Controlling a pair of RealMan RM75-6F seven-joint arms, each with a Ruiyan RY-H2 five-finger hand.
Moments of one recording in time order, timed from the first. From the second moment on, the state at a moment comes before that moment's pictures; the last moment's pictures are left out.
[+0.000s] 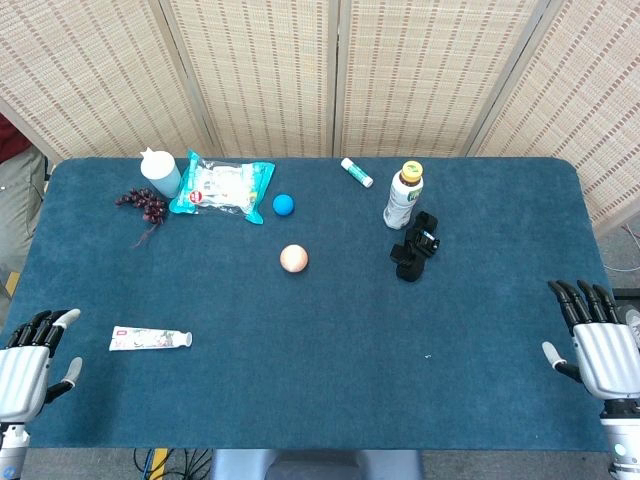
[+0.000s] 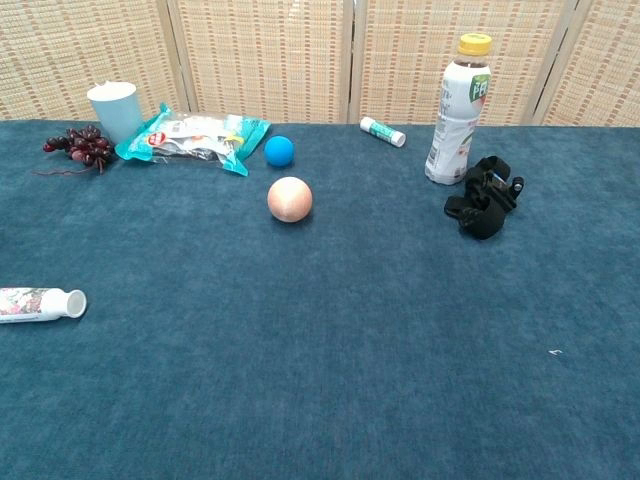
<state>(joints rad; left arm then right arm) -0.05 -1.10 -0.05 -1.78 1.51 1.53 0.24 0.07 -1.02 0.05 -1.77 -1.47 1.48 -0.19</state>
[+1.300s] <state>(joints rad) -0.32 -1.26 -0.07 -1.60 1.27 1.08 0.32 0.07 -0.98 0.10 -1.79 -1.49 1.54 -0.12</state>
